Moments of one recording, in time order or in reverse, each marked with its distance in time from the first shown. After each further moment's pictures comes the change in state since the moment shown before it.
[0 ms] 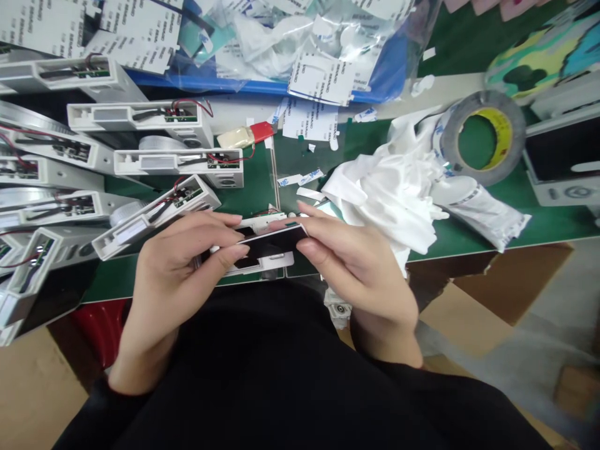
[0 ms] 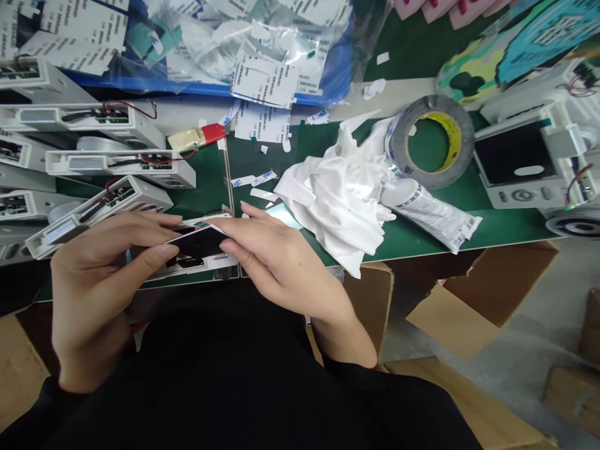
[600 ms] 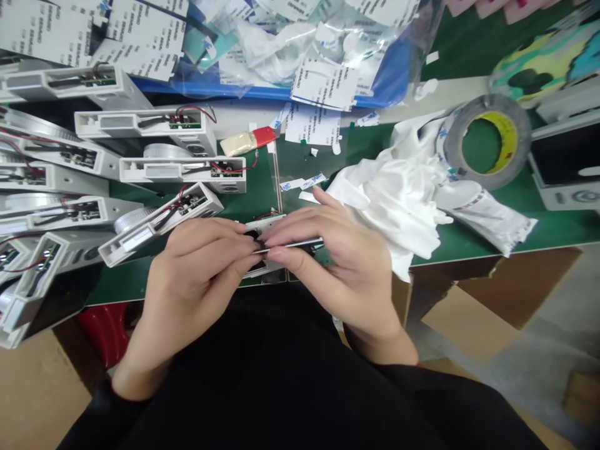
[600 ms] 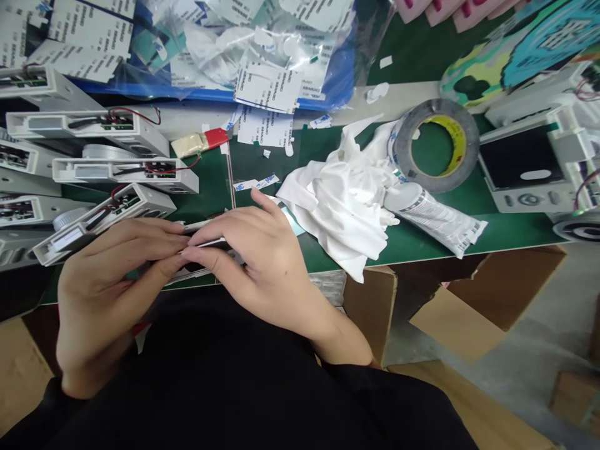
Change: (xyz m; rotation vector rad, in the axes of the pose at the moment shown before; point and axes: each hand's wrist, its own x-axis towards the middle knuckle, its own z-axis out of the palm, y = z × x) left_hand -0.001 0.000 -0.004 0.263 -0.105 0.152; right_hand 0.018 -0.021 0.014 -0.100 0.148 0.128
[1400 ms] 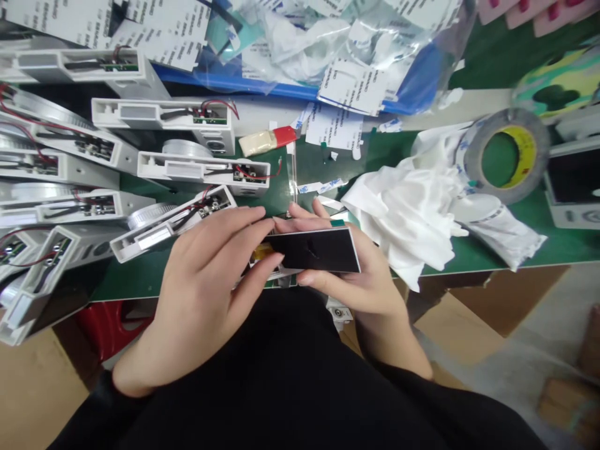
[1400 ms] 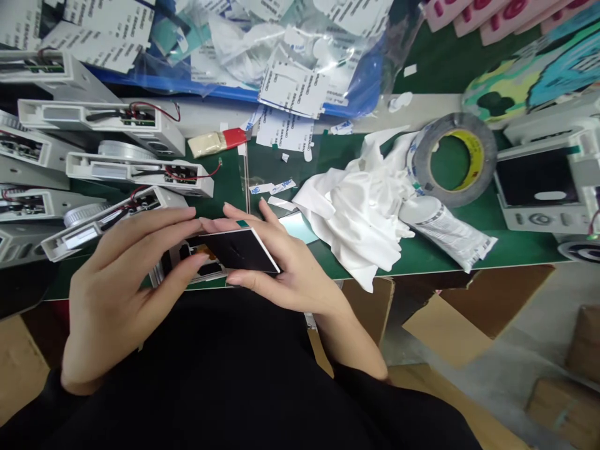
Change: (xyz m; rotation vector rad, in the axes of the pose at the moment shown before) left_hand 0.000 0.009 -0.003 0.269 0.002 0.004; right_hand -0.015 0.043 0.003 0.184 -0.190 -0.100
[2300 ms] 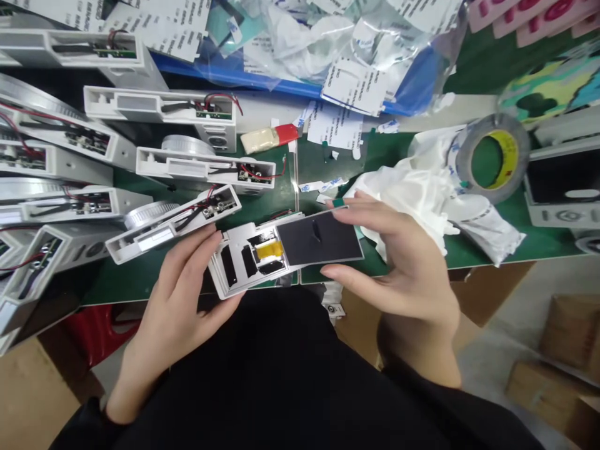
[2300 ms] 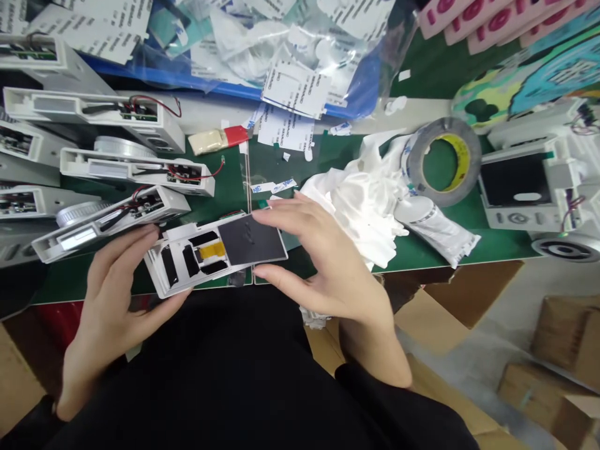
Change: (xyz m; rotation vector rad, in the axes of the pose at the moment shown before) left_hand -0.053 -0.043 0.005 -0.036 -0.034 -0.003; right_hand -0.001 -0.014 -0.036 -0.348 -0.042 -0.031
